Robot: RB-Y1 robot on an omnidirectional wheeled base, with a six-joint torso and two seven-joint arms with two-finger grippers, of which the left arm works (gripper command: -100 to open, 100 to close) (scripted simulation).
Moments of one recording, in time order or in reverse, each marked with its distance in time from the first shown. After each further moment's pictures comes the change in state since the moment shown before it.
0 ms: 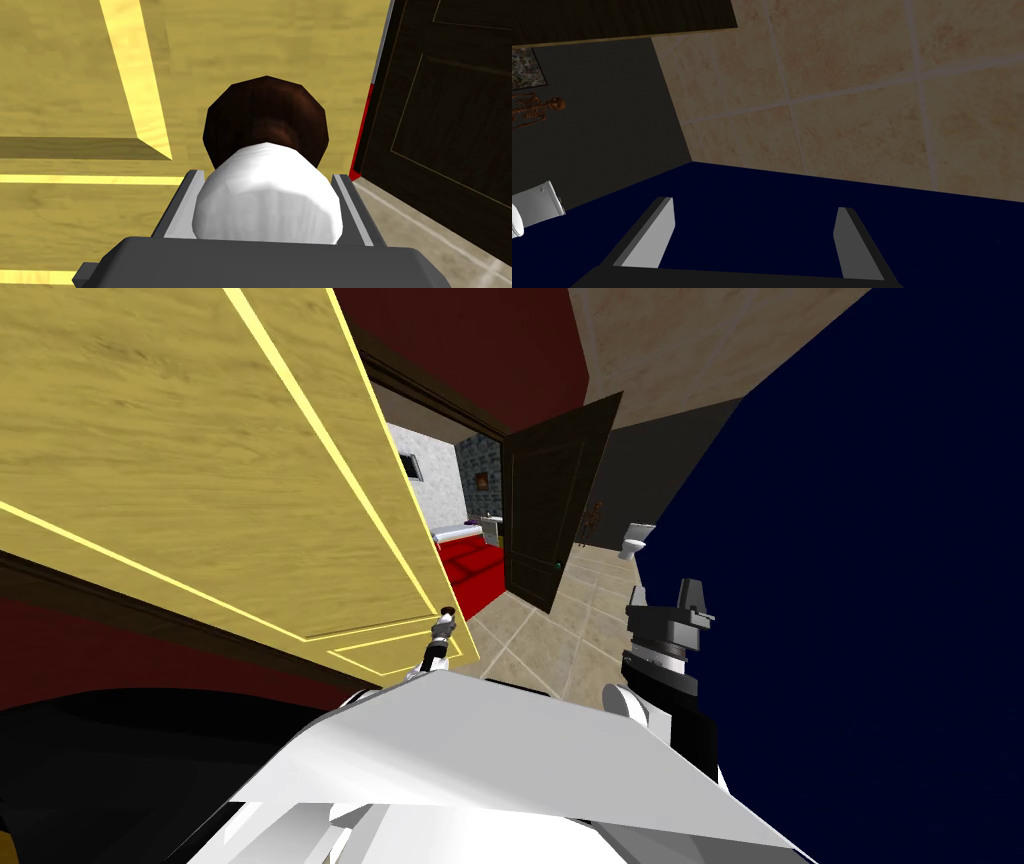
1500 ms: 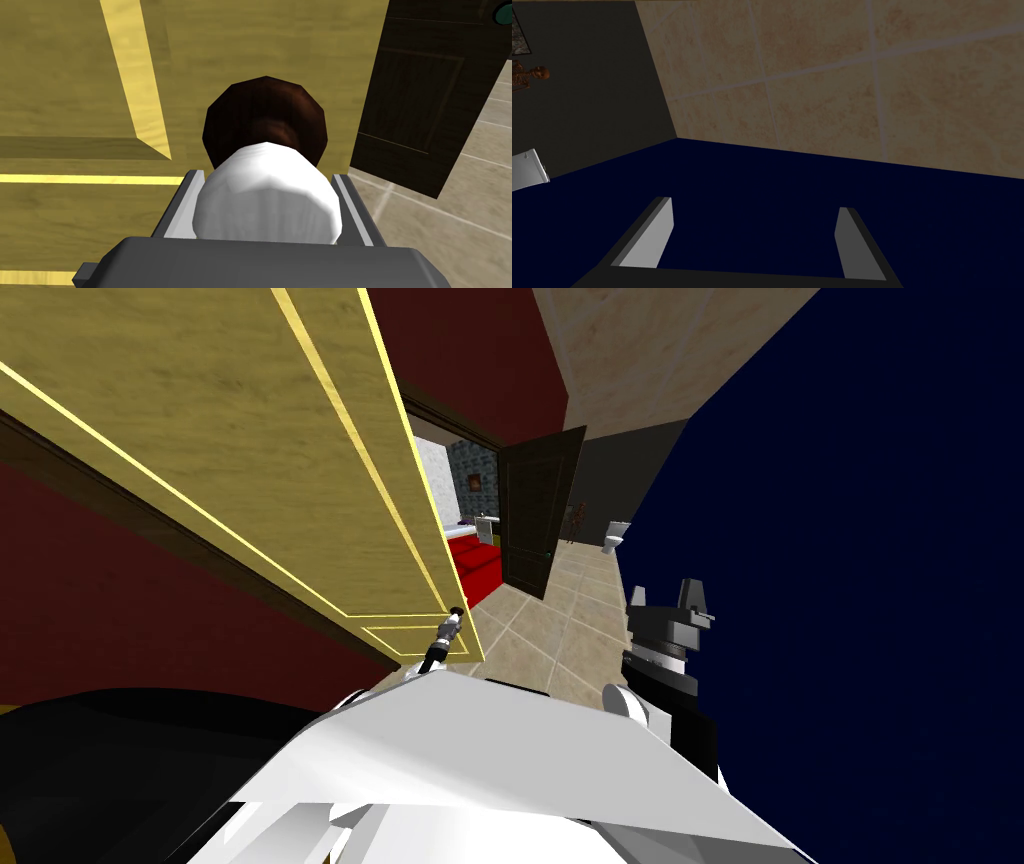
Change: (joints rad) arm 0.036 0.045 -0.142 -0.027 -0.112 -0.039 0.142
